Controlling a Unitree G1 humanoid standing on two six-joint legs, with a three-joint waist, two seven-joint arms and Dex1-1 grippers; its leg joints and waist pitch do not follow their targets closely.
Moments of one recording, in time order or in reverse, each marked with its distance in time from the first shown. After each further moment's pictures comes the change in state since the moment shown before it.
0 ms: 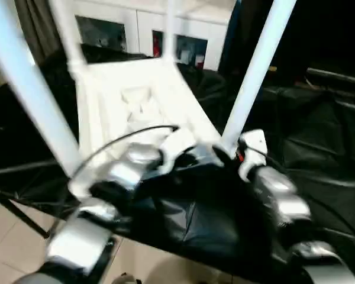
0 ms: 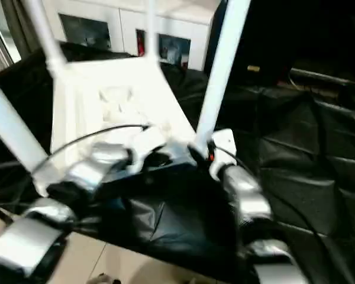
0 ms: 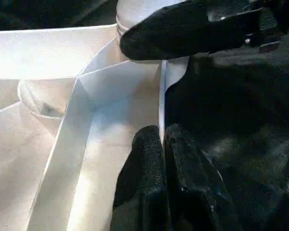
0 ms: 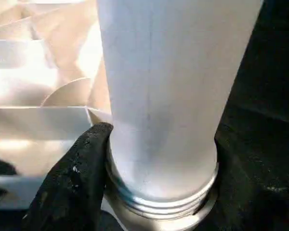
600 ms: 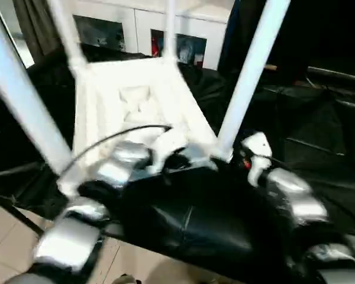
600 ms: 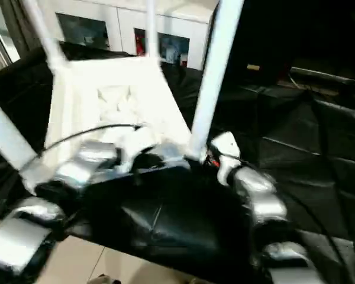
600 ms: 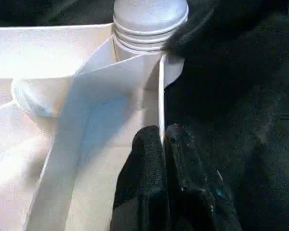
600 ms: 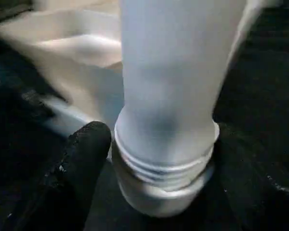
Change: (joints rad) left arm 0.053 0.152 0.013 -0.073 -0.061 -0.071 -0.322; right arm 0.083 -0.195 0.083 -0.109 0.072 -0.022 0.568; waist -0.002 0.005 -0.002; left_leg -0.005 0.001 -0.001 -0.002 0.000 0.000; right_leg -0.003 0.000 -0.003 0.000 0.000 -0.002
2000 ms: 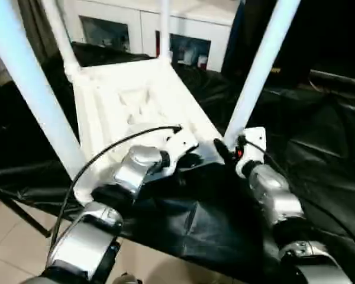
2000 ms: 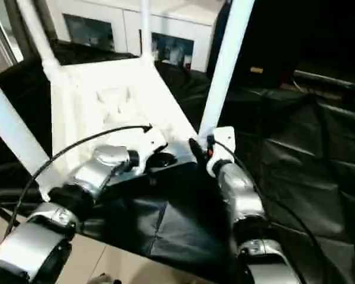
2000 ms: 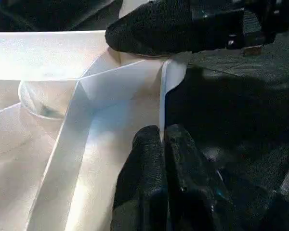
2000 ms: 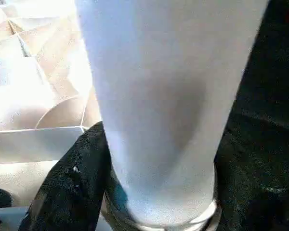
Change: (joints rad) left arm -0.013 -0.158 0.005 0.007 0.041 0.105 0.307; right arm -0.068 0.218 -0.102 0.066 -0.079 0.031 -0.605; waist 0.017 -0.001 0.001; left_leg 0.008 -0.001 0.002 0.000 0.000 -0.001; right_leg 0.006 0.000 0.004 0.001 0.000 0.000
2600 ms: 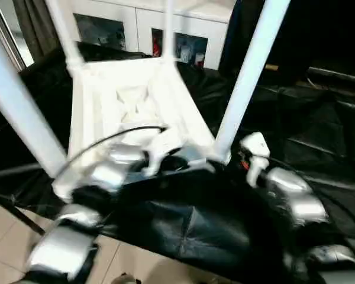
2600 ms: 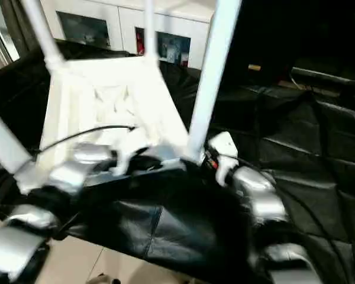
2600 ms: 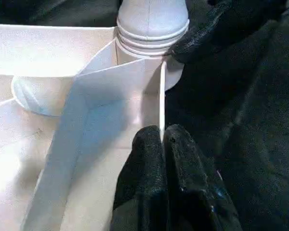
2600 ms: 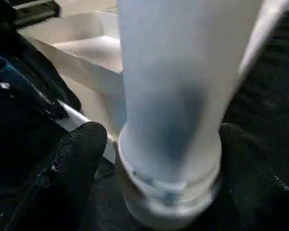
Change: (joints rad) left arm 0.064 0.172 0.008 -0.116 -0.066 -0.033 -0.328; right arm 0.058 -0.195 0.102 -0.077 0.077 -0.026 0.599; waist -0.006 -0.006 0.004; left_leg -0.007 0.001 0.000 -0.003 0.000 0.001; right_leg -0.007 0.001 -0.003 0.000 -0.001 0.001
